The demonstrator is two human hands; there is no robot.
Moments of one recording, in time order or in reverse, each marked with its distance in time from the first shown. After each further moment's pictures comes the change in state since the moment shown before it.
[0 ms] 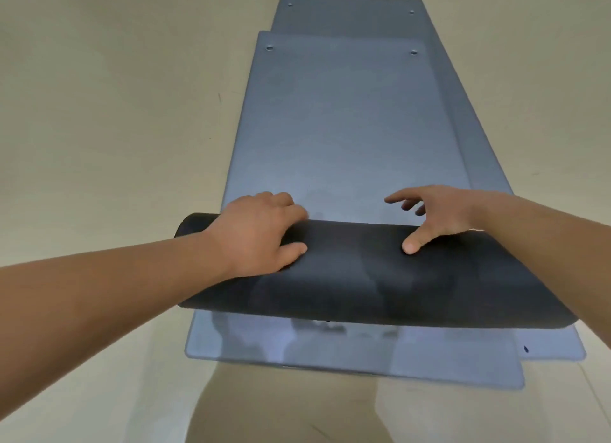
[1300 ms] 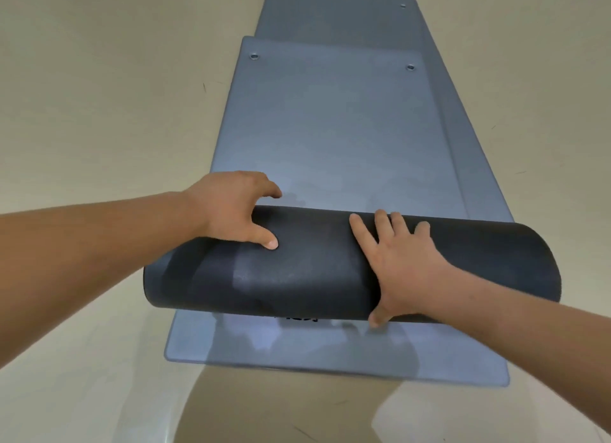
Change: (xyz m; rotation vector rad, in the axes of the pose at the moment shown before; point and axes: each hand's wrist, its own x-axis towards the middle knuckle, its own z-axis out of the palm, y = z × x) left_hand 0.035 -0.042 -0.004 -0.090 -0.167 -0.059; right_hand -0.050 -0.073 0.091 -0.829 0.157 0.043
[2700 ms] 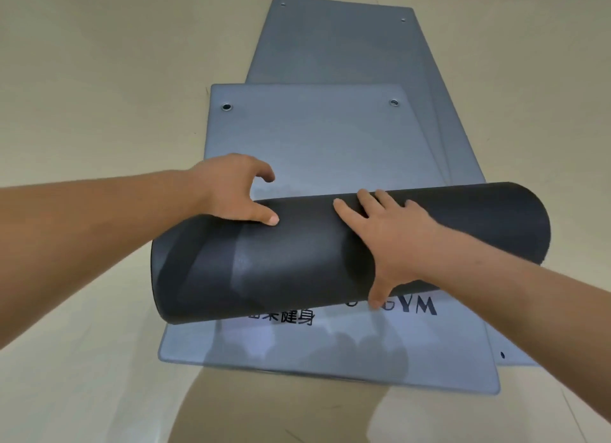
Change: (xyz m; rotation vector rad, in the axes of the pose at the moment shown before) left_hand 0.010 -0.005 -0.019 -0.120 0.049 -0.126; right_hand 0.002 0.017 -0.051 0.014 0.014 -0.093
